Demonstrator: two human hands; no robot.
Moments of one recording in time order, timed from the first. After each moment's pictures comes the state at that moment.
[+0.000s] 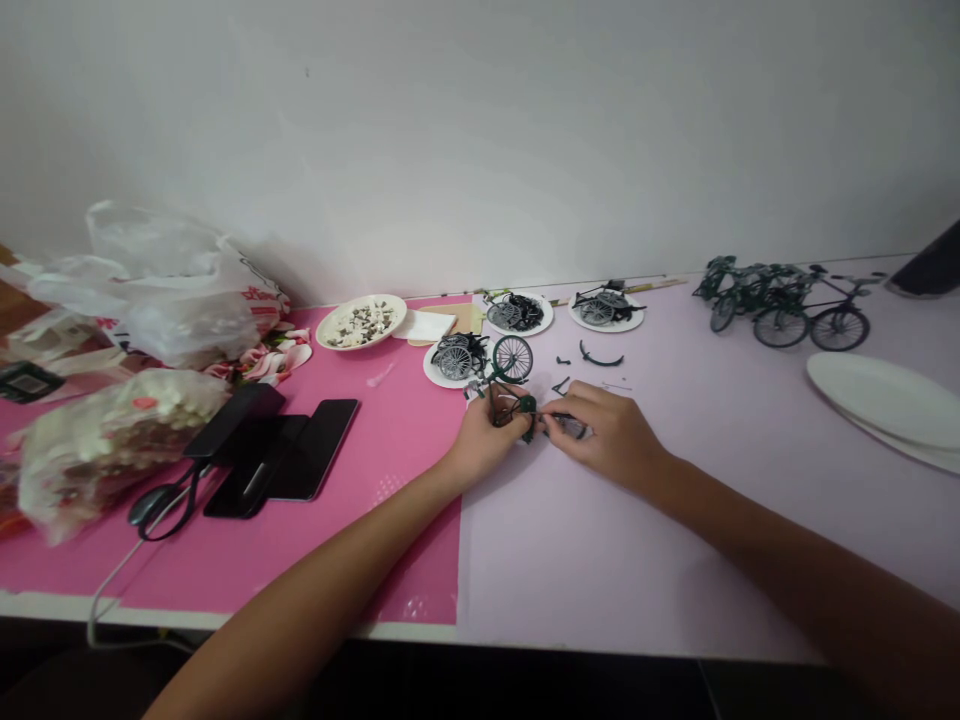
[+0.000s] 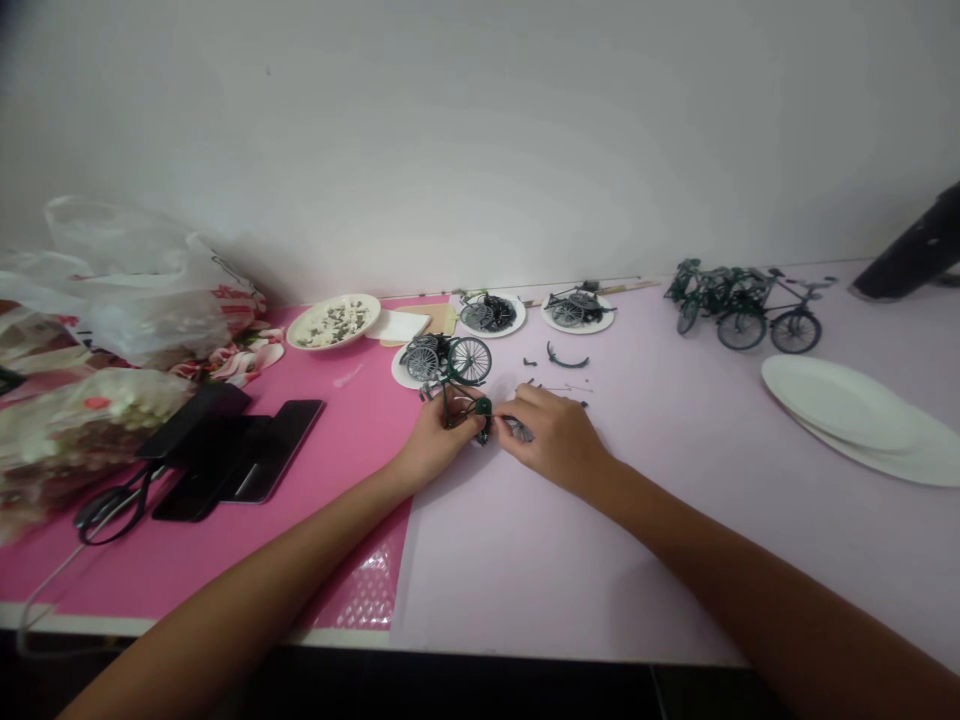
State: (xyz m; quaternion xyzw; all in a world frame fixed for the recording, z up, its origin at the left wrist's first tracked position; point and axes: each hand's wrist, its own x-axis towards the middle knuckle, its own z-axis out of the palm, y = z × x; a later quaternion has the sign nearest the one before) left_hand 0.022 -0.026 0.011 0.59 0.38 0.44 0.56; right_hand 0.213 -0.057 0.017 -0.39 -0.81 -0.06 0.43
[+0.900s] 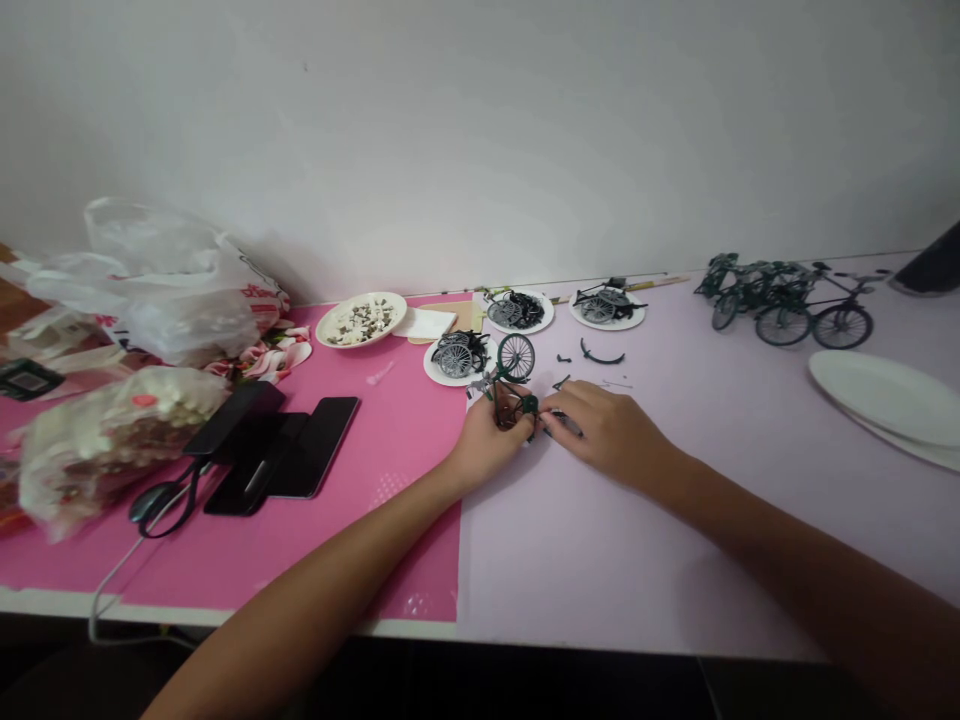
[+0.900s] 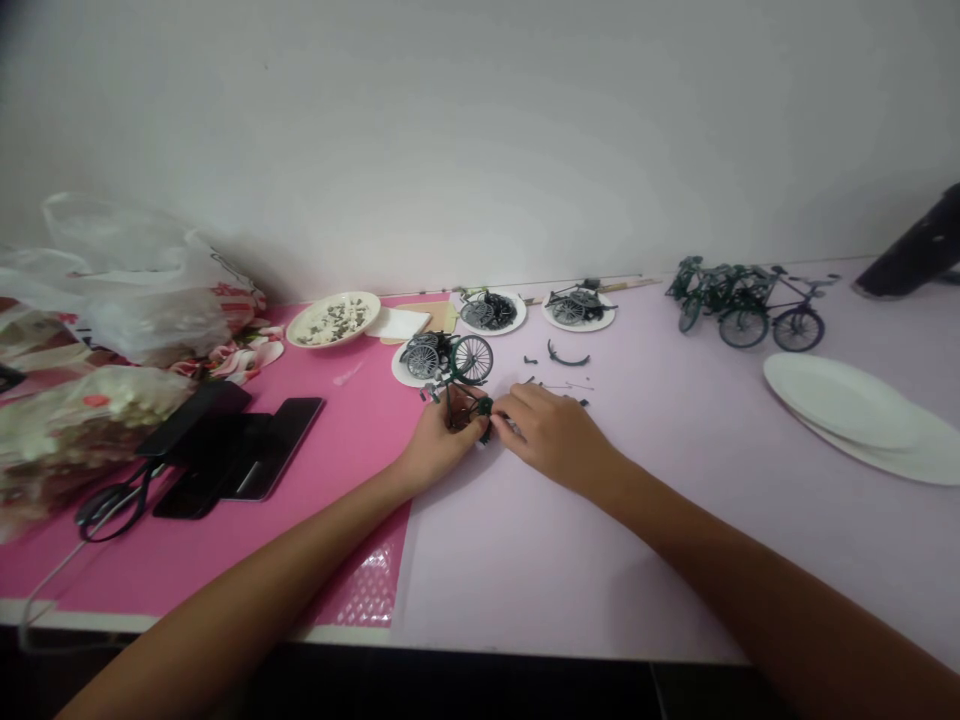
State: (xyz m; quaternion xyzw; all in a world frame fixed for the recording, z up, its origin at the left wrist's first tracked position) left_hand 0.023 -0.034 0.014 0.63 0.41 0.43 0.50; right_hand 0.214 -0.059 0.024 -0.41 -0.85 -0.07 0.32
